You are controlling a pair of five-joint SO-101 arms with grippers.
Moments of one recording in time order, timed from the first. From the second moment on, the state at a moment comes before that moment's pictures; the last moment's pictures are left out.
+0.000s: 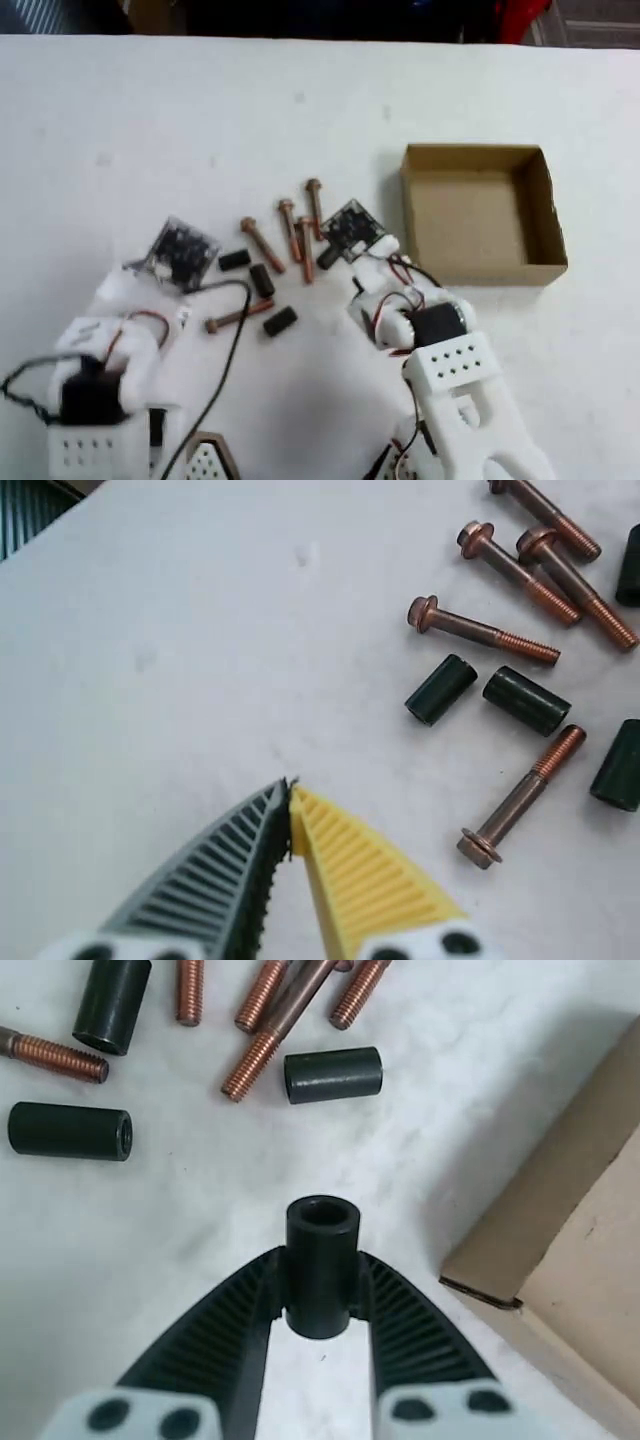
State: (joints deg) left arm -7.4 -78.2 64.0 69.2 -30.2; right arm -20.0 -50.9 64.7 53.7 27.1
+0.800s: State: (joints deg) left arm 6.8 -9.2 28.7 62.4 -1.2; right arm -12.3 -50.9 71.2 42.0 19.0
